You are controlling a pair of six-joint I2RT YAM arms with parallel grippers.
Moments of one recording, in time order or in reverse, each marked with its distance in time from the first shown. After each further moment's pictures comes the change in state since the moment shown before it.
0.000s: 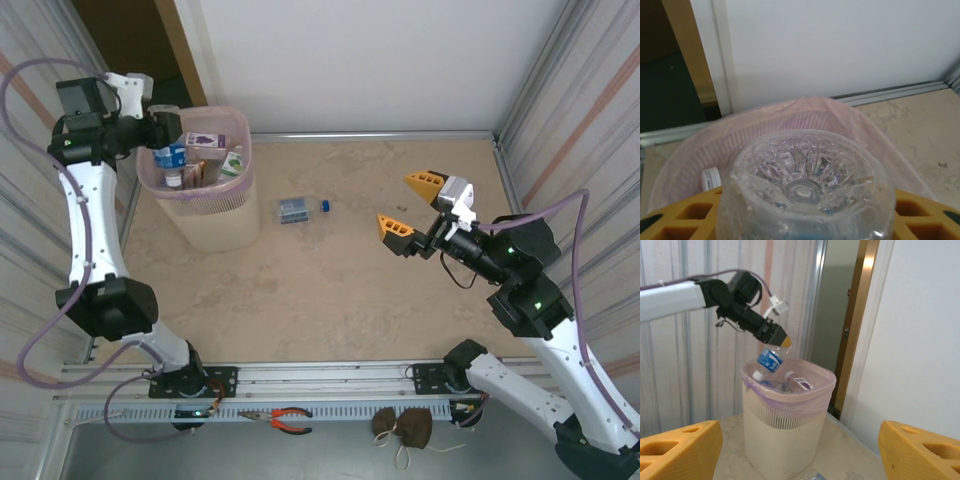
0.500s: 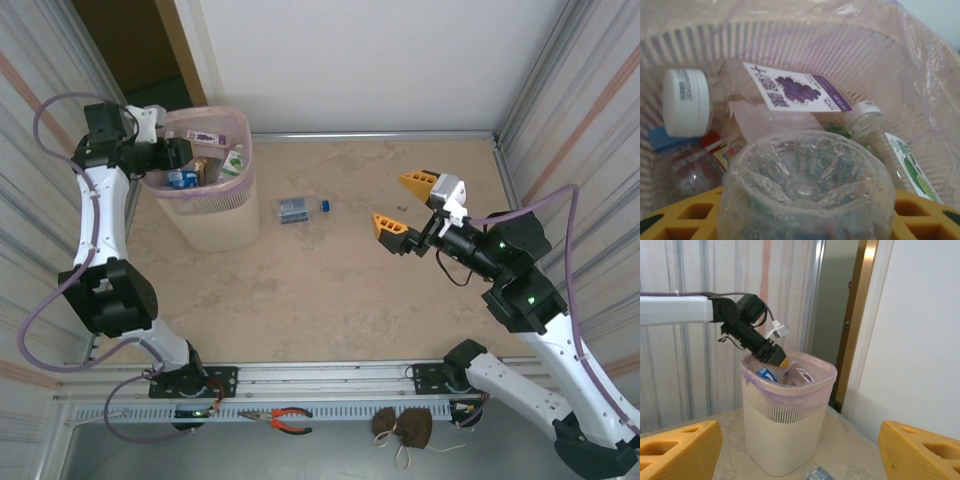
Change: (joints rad) left arm 0.001 0.009 -0.221 0.046 -0.012 -0.073; right arm -0.002 0.026 -0.011 0.003 0.000 0.000
